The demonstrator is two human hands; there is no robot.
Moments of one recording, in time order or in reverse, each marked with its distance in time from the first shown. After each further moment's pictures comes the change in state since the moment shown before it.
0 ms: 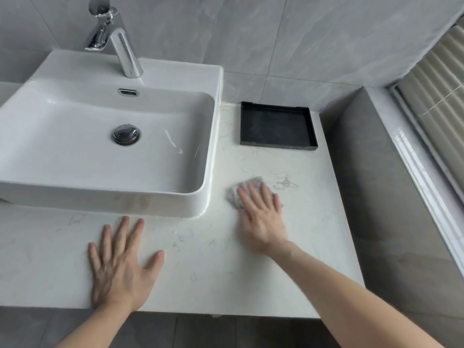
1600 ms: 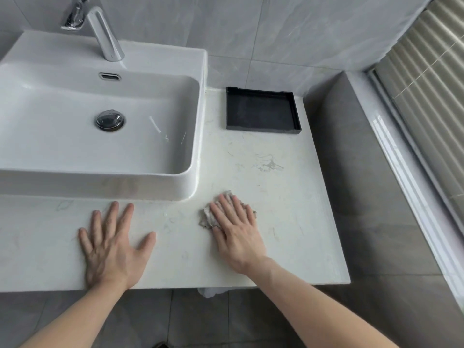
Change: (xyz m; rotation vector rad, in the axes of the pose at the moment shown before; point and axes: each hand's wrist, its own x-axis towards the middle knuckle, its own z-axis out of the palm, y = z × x) left_hand 0.000 -0.001 0.000 -0.003 -0.002 -0.005; right_hand -0.080 -0.046 0.015 0.005 -0.050 -0.085
